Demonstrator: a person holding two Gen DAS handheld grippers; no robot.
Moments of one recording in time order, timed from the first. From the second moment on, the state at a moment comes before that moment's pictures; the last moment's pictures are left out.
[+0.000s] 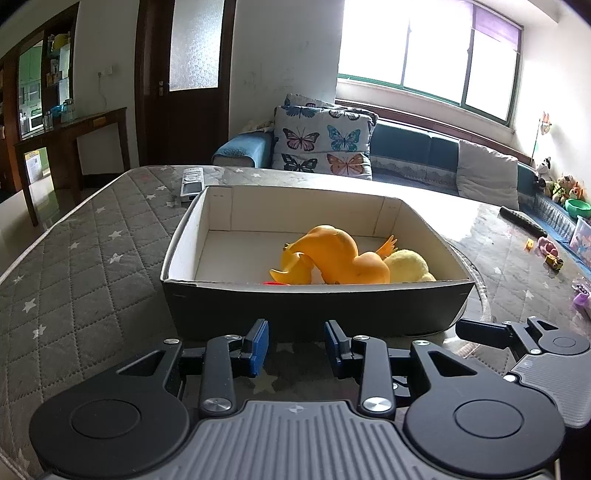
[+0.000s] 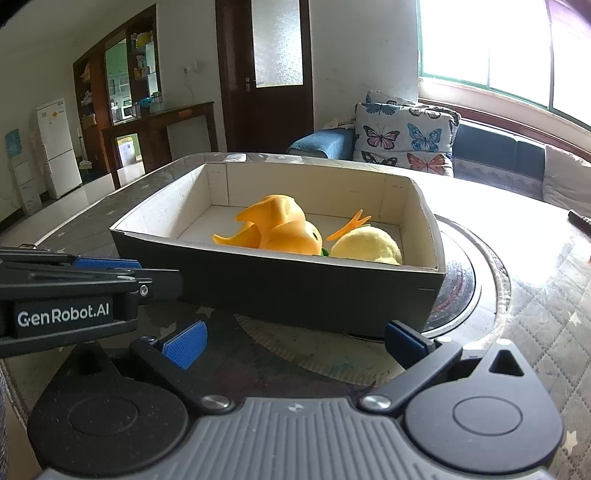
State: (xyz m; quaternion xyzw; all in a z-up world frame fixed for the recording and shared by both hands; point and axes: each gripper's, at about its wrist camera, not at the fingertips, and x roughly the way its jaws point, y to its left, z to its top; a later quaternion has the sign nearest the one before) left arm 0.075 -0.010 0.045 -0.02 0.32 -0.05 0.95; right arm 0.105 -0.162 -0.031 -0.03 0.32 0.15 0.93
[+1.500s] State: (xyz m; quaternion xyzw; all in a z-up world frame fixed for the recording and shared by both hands) left arm 0.108 -0.013 0.041 0.00 0.34 -0.05 0.94; right arm 0.137 -0.159 -0.037 -0.03 0.35 0.15 0.92
